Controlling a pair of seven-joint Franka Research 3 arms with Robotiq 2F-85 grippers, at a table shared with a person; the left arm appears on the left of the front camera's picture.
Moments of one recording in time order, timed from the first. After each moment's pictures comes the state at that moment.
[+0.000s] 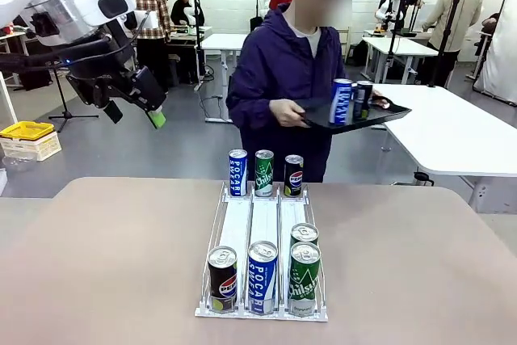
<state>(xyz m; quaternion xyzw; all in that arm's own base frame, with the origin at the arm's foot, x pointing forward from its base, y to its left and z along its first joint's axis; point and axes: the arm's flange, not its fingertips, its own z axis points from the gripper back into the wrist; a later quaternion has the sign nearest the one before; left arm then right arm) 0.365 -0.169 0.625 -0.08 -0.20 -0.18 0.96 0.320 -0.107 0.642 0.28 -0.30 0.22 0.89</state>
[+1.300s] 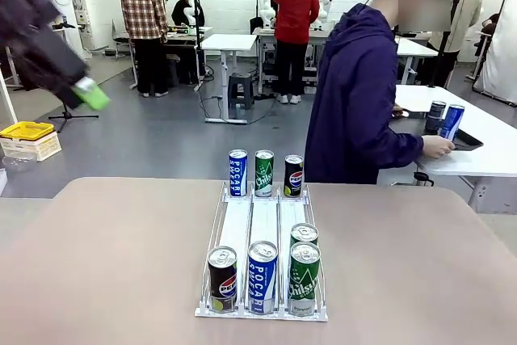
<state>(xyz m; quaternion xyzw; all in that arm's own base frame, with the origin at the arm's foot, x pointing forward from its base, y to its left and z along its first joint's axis) 0.305 -0.092 0.673 -0.21 -0.18 -0.34 0.90 0.320 -0.107 0.642 0.28 -0.30 0.22 0.89</state>
